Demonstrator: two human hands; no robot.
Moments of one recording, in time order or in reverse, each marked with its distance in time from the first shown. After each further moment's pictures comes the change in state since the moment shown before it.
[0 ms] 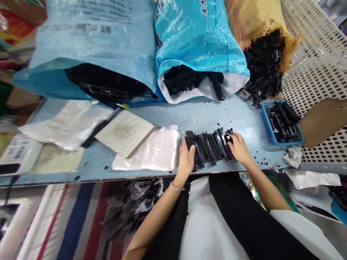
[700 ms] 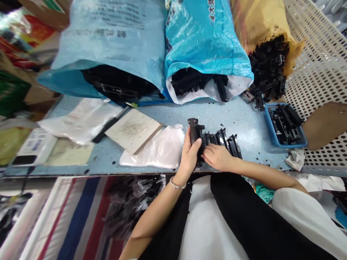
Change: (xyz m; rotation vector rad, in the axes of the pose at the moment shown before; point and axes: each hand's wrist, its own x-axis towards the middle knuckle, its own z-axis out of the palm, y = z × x) left_hand 0.001 0.068 -0.010 -0.340 -0.011 0.071; right_hand 0.002 -0.122 -0.006 0.058 -0.283 -0.669
